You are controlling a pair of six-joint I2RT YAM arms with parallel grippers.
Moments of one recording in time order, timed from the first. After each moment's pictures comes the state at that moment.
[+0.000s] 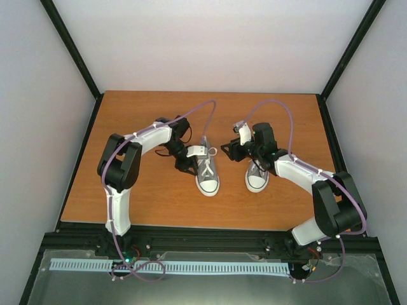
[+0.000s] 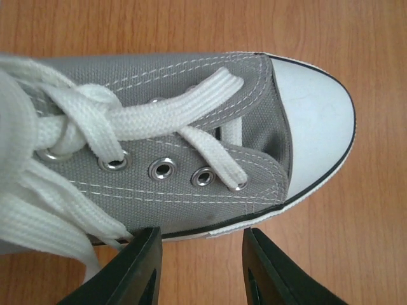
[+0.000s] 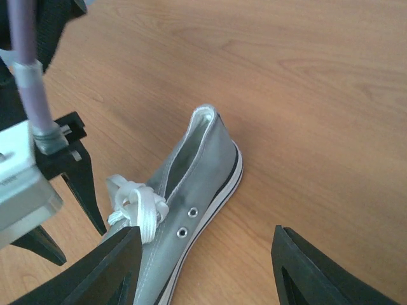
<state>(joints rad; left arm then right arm) -0.45 2.05 1.47 -1.02 0.63 1.04 0.41 1.49 0.83 0.08 -0.43 0.03</state>
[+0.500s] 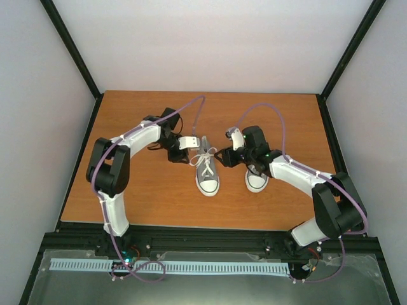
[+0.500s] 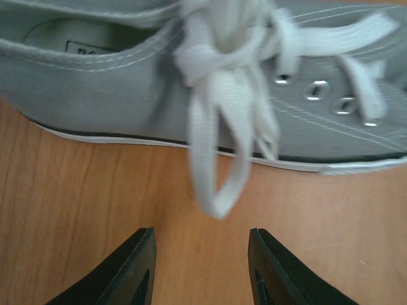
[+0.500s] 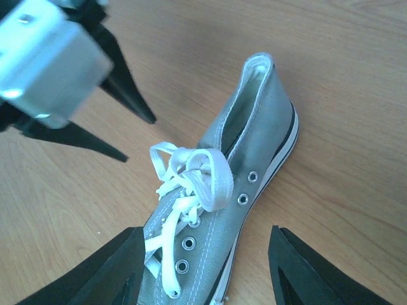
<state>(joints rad) -0.39 1.90 1.40 -0.87 0.46 0.97 0.50 1.49 0.85 -0.05 -0.42 0.15</state>
